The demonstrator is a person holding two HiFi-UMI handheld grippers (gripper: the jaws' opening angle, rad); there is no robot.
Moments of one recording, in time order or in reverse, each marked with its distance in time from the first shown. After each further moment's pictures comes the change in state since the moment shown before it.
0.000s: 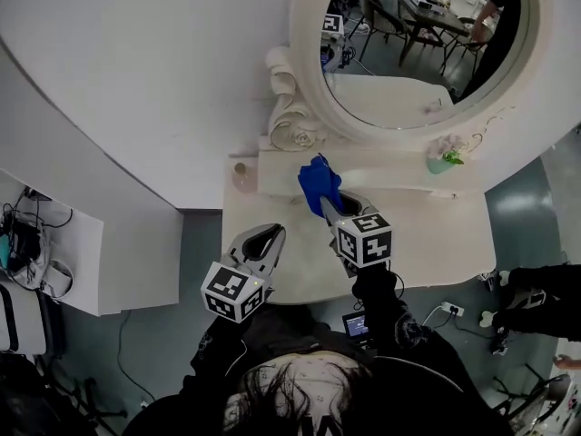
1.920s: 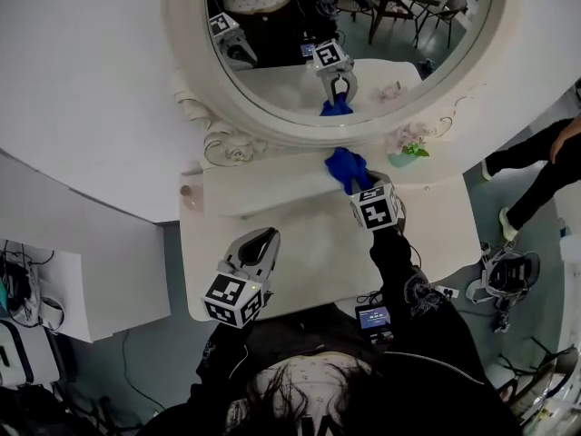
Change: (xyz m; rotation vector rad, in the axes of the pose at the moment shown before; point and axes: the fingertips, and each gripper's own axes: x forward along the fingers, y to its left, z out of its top) left arm 0.119 -0.060 -0.004 -0.021 0.076 -0.034; right arm -0.019 -0.268 -0.054 -0.205 0.246 -0.350
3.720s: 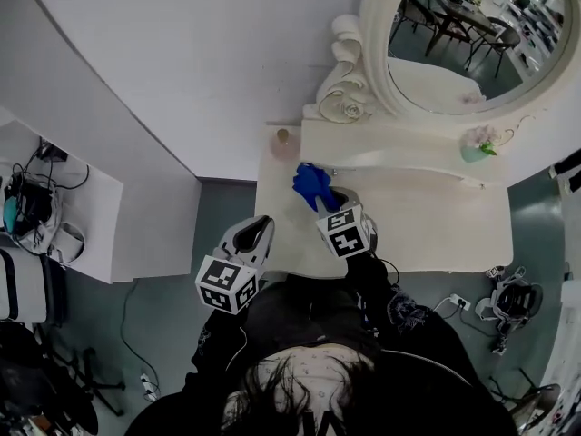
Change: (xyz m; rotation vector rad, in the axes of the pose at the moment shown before) left arm -0.222 0.120 -0.061 -0.070 -0.035 0.201; right arm -0.041 0.372 0.048 -0.144 -0.102 0.312
